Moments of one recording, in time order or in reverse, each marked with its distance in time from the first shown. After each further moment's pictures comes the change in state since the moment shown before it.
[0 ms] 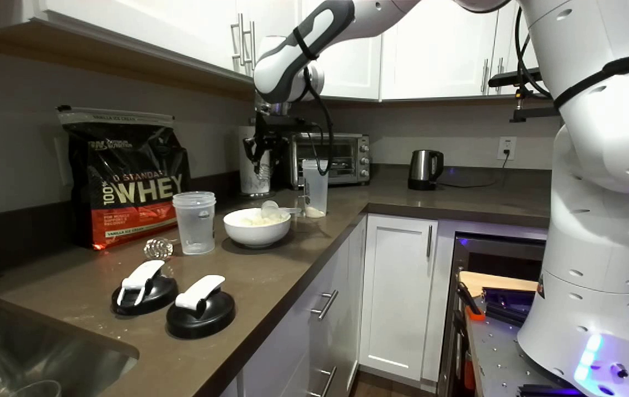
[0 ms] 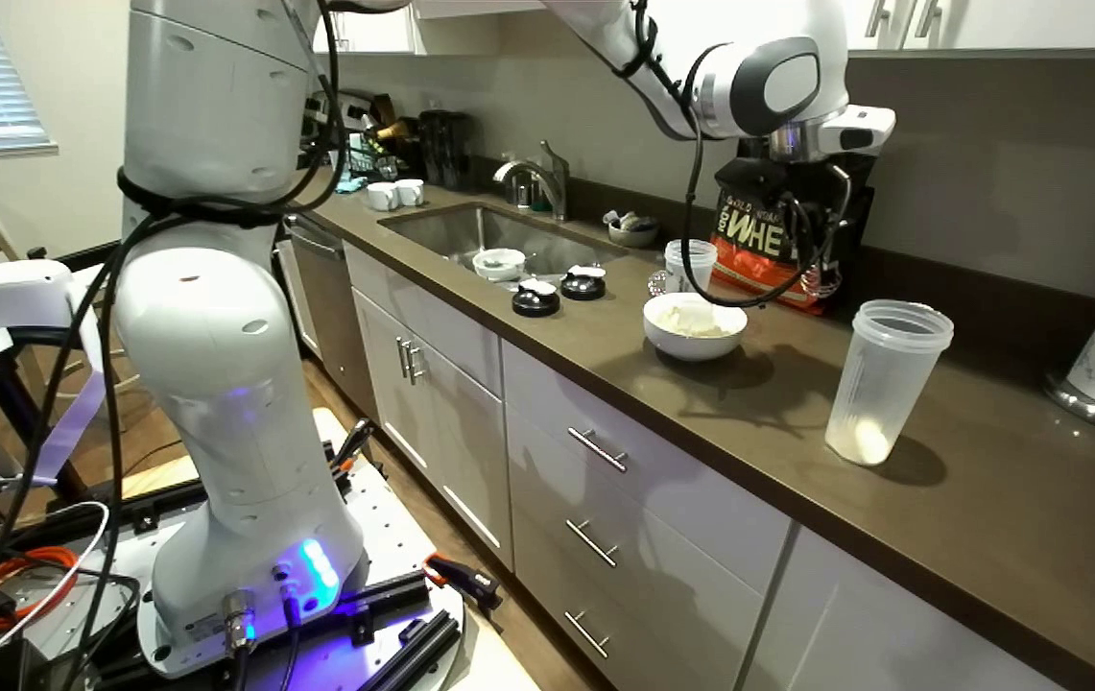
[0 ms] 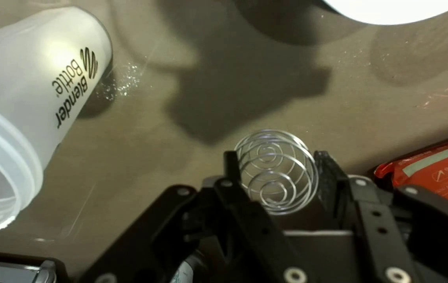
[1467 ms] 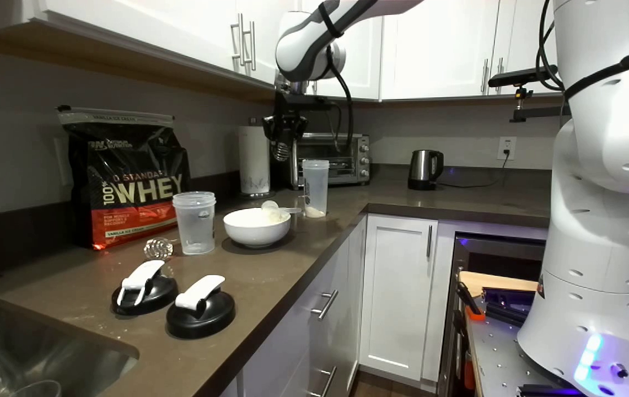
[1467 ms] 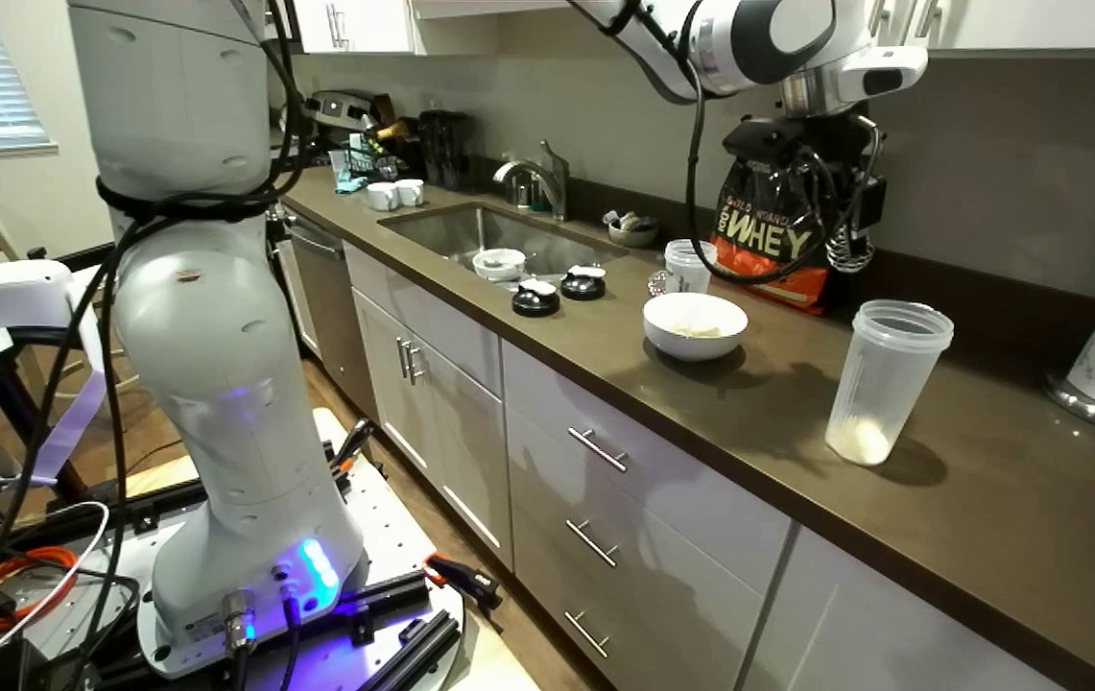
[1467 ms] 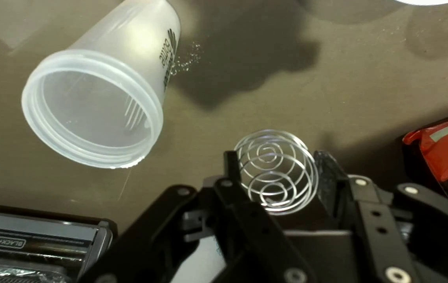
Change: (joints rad) arm -0.004 -0.155 -0.053 -0.091 -0.073 -0.011 -0.001
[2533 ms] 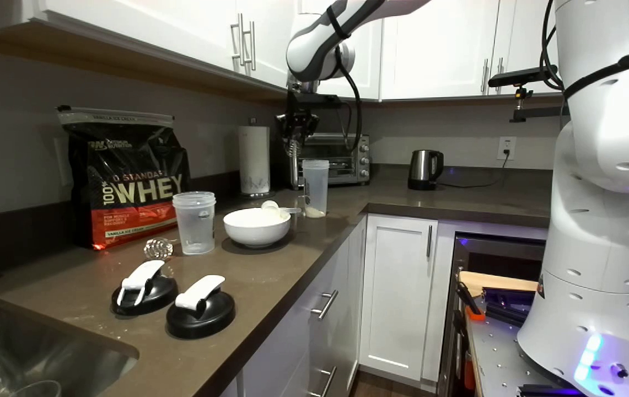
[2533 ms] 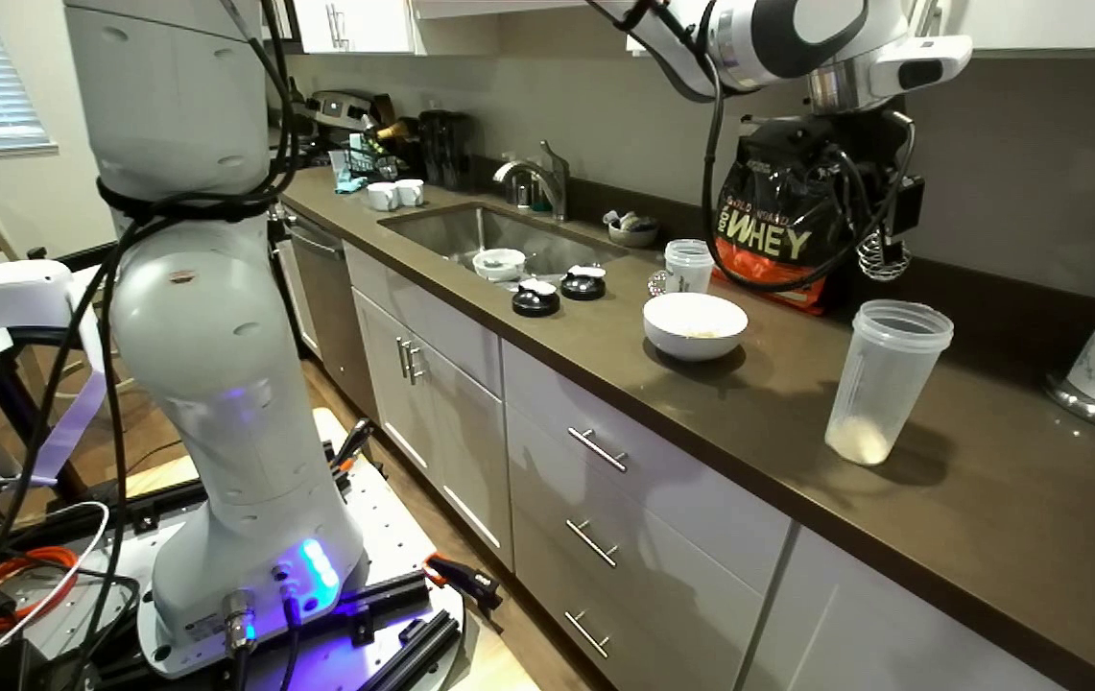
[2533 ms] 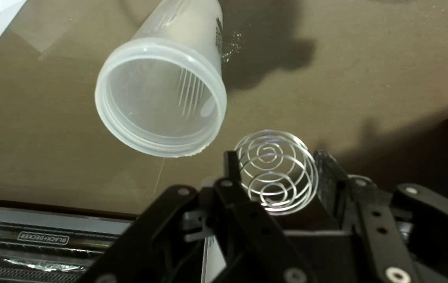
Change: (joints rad) arm -0.037 -0.008 -0.030 0.000 -0.010 0.000 0.001
